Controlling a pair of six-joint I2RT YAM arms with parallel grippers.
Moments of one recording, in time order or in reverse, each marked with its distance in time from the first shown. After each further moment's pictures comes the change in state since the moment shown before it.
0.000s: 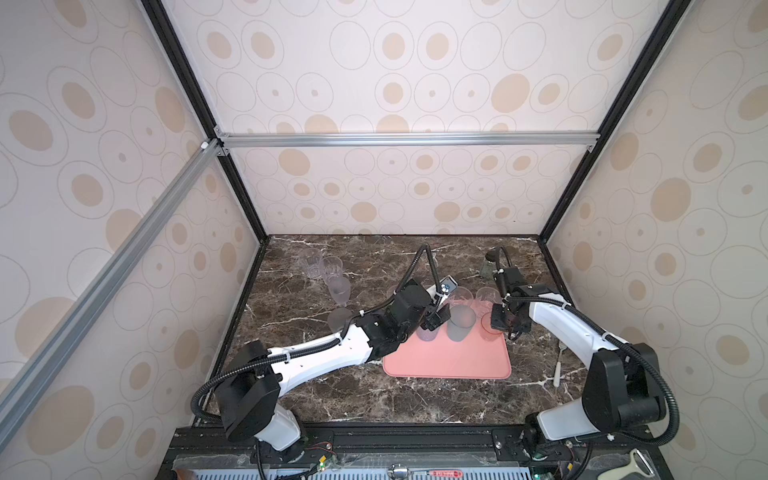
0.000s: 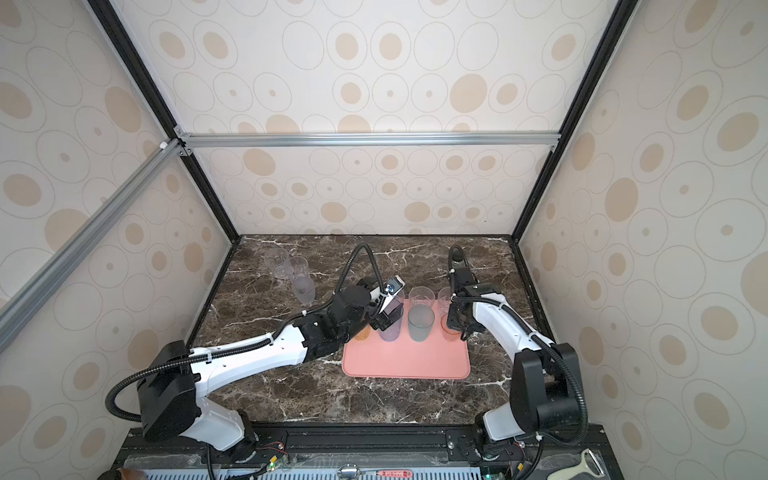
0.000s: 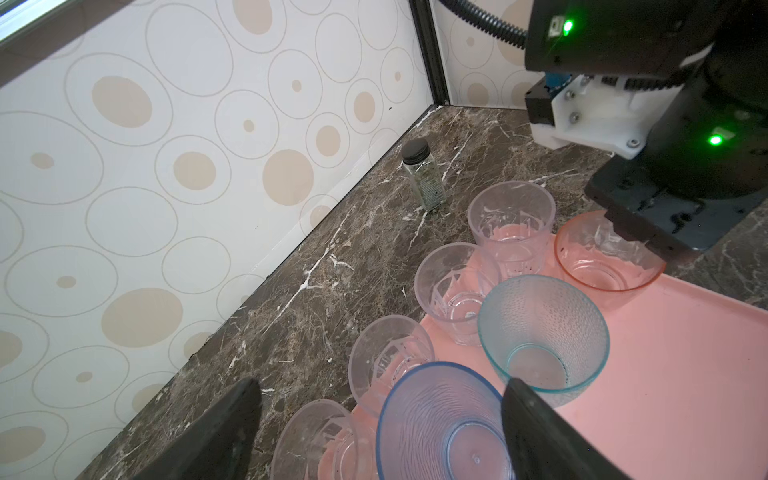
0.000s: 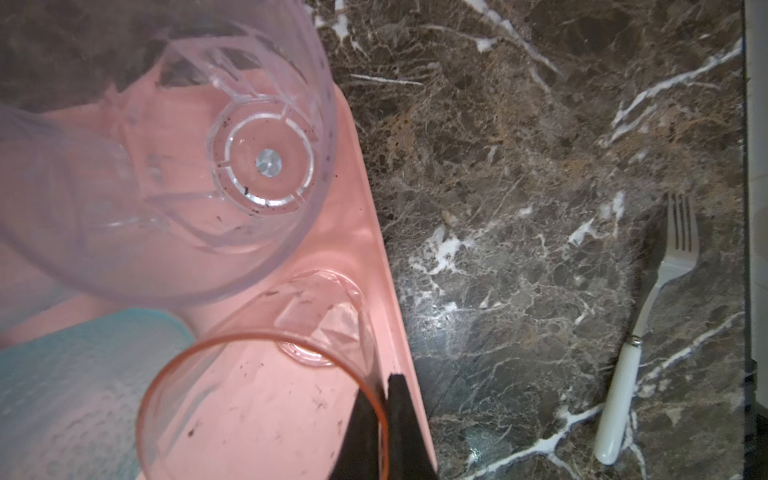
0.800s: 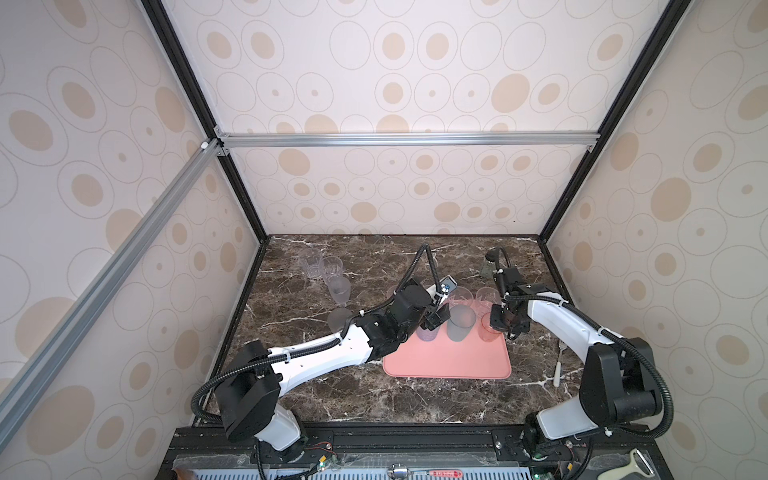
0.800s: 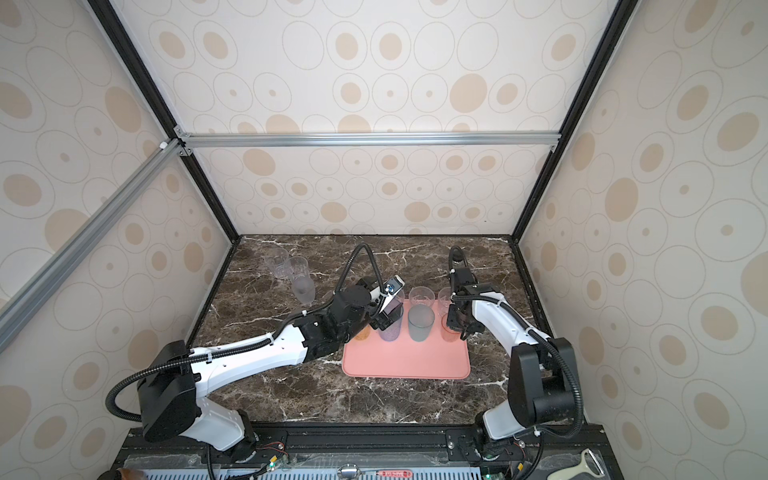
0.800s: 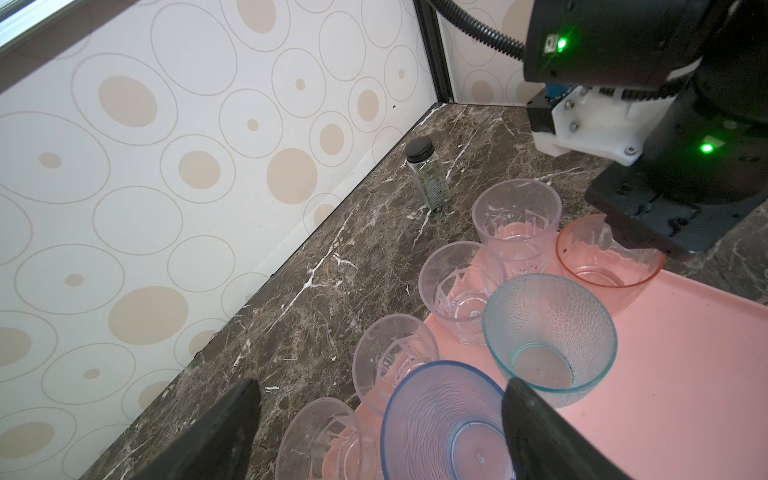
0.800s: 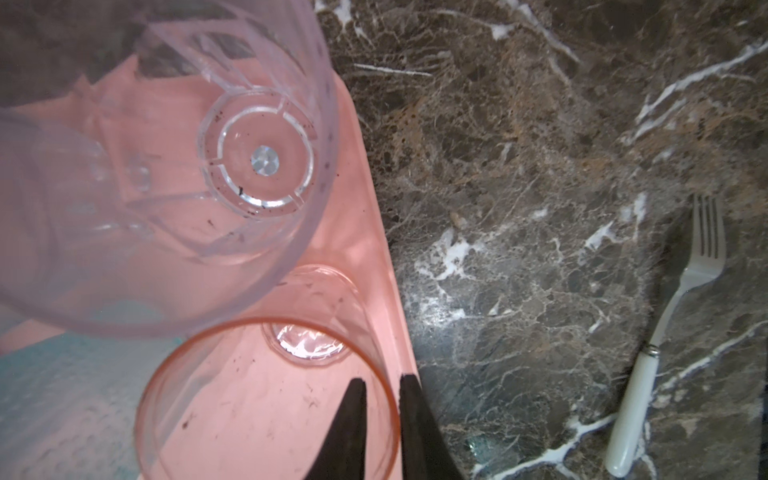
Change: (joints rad) left arm 0.000 0.001 0.000 0.000 -0.009 0.003; right arm -0.008 0.026 0.005 -0.001 -0.019 -0.014
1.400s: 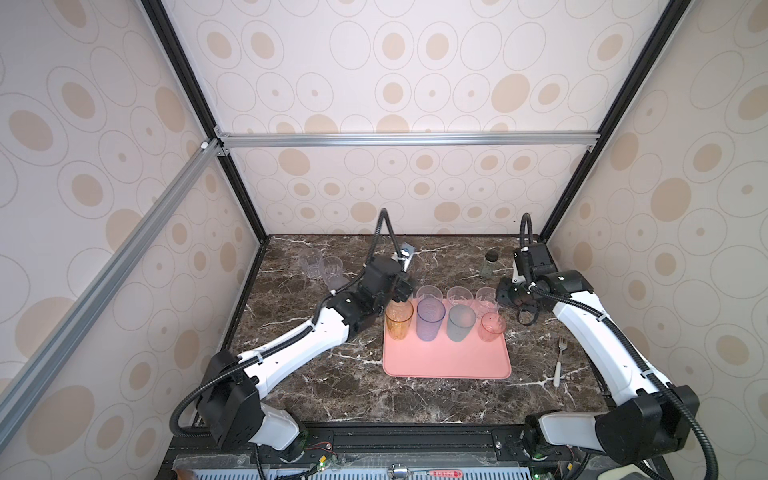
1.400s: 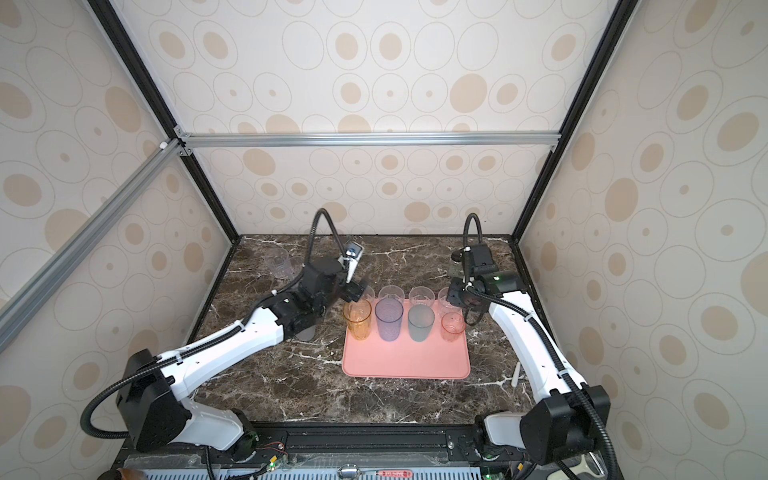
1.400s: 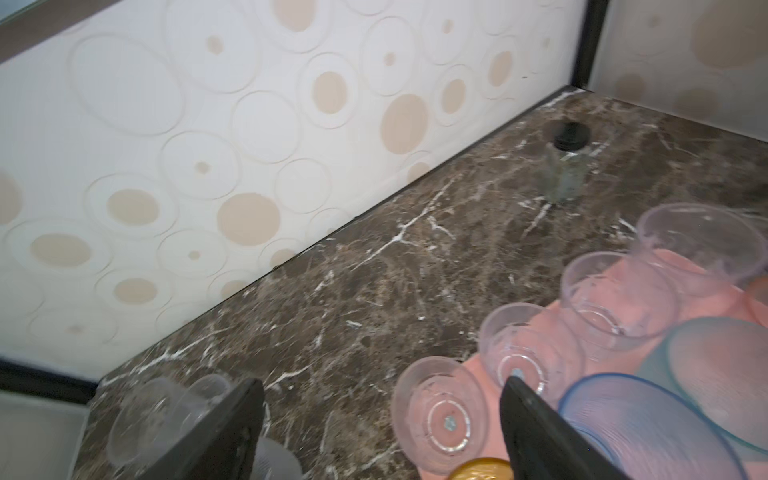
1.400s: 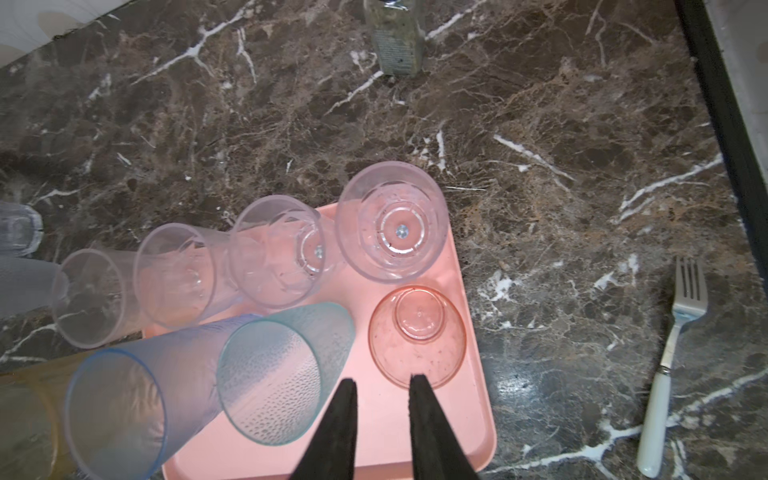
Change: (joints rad) left arm 0.289 -0.114 0.086 -0.240 -0.036 -0.193; right arm 0.039 -0.181 0.249 -0.103 -0.138 0.061
